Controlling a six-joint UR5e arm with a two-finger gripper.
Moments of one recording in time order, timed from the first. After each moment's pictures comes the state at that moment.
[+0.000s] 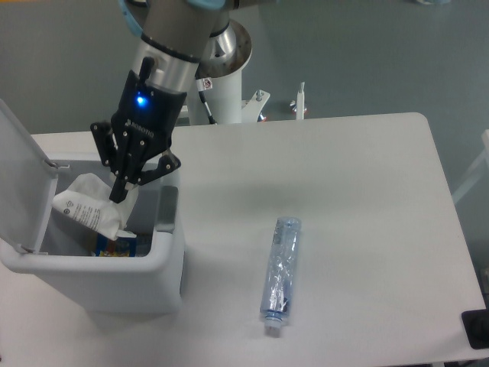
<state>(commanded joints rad) 2.26 -1.67 -1.64 -0.91 0.99 0.60</state>
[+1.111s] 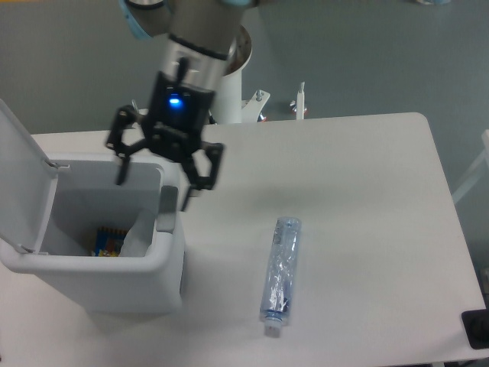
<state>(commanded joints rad) 2.47 -1.74 -1.50 -0.89 0.98 0.40</state>
